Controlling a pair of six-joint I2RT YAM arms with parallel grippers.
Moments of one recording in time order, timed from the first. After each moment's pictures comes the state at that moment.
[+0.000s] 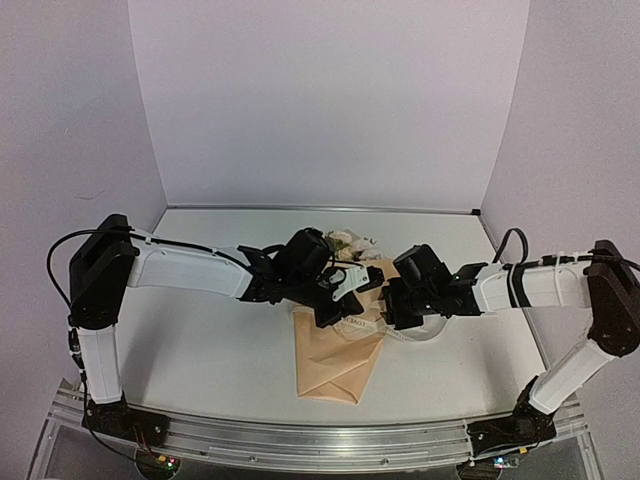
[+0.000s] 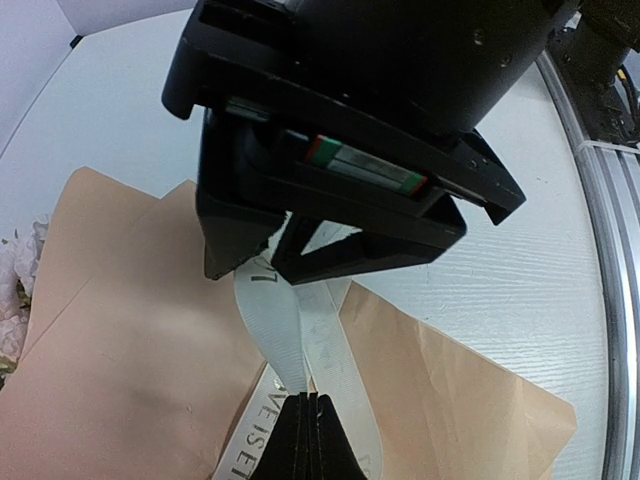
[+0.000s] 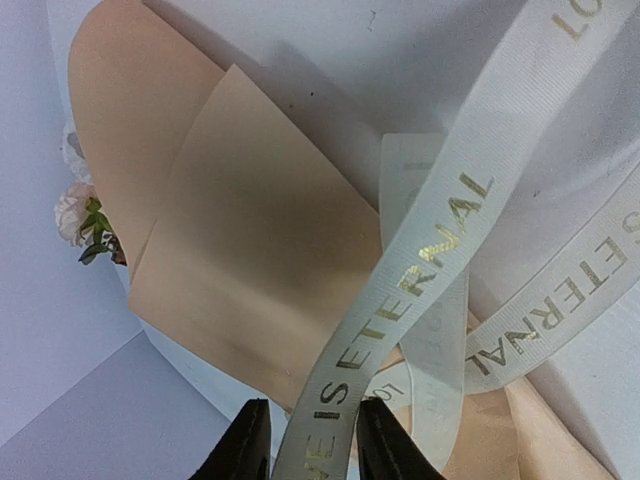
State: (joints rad) left arm -1.04 1.94 1.35 -0.08 0.28 0.36; right arm 0.80 1.55 0.86 -0.18 0.15 2.04
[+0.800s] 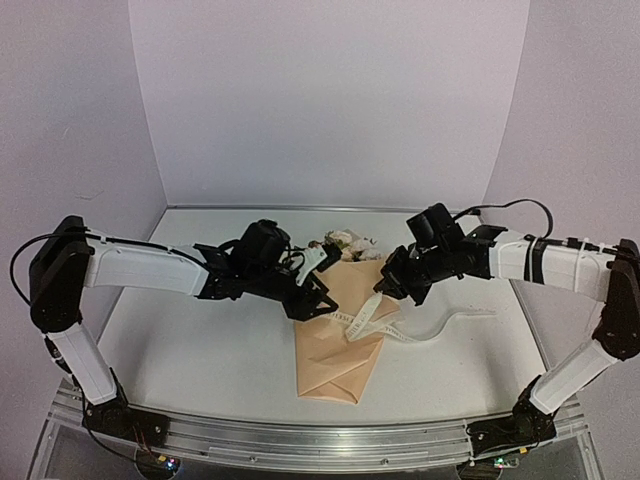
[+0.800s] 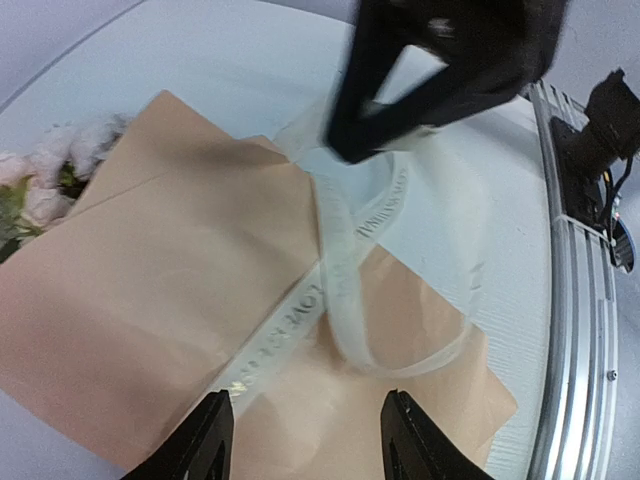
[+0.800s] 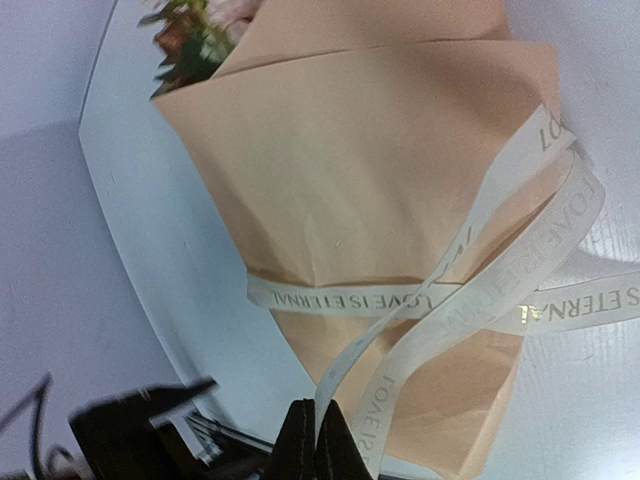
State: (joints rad) left arm -0.92 1.72 1.10 0.02 0.34 0.06; right arm 0.70 1.51 1.10 -0.47 -0.21 1.26
